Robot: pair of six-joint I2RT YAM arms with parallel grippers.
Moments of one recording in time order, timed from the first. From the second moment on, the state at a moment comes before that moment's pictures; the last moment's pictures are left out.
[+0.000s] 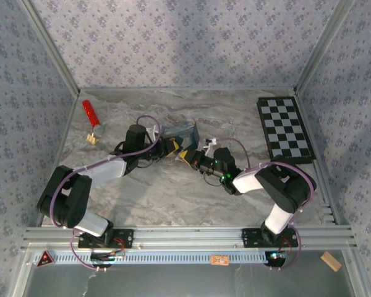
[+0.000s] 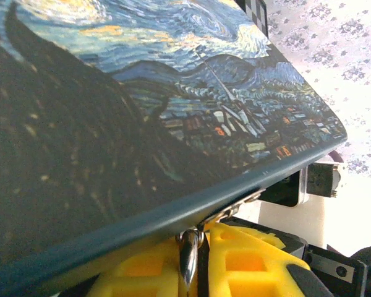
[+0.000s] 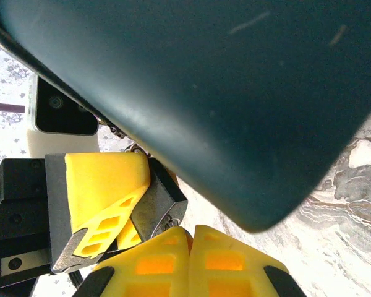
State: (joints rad) left arm -0.48 1.48 0.72 0.25 0.61 -0.97; right arm 0.70 1.69 0.51 1.02 -0.32 1.29
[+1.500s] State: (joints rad) left arm -0.47 1.46 0.77 -0.01 0.45 -1.02; right arm 1.15 1.81 0.44 1.20 0.44 -0.59
